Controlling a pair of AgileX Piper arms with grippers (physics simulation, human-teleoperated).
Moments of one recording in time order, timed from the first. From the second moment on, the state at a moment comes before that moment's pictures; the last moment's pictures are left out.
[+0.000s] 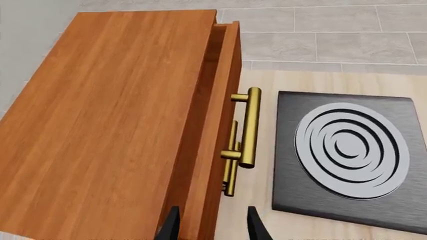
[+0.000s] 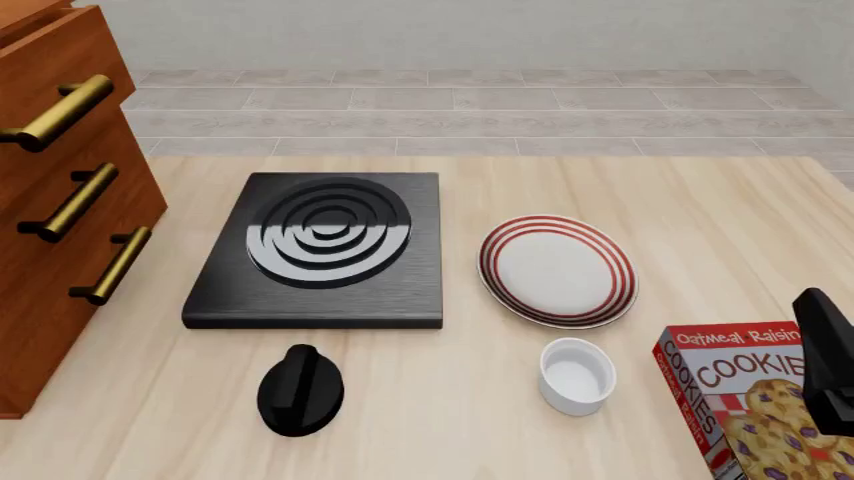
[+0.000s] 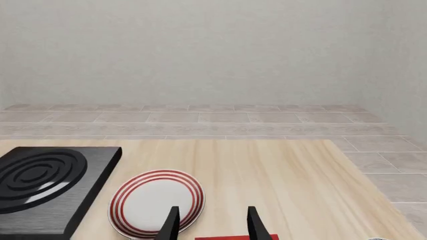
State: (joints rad) left arm 0.27 0.82 -0.93 0.71 0.17; right arm -0.01 0.01 -0.01 0.00 -0.01
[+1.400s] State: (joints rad) left arm 0.18 0.81 -0.92 0.70 0.02; right arm -0.02 0.00 -0.01 0.00 0.00
